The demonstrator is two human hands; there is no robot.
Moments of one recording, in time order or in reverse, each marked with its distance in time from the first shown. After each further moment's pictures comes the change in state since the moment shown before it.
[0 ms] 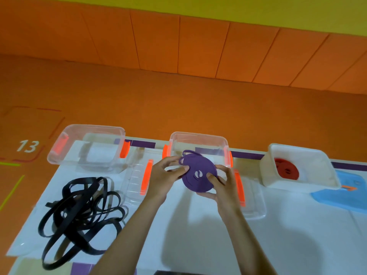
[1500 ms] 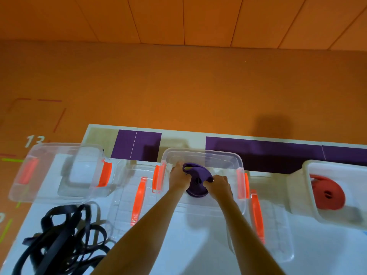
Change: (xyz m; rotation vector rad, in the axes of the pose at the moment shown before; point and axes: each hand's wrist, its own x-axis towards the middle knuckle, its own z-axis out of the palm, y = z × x) left_hand 0.224 -0.114 0.071 0.859 0.033 -0.305; right_hand 0.253 0.065 0.002 -1.154 -0.085 0.362
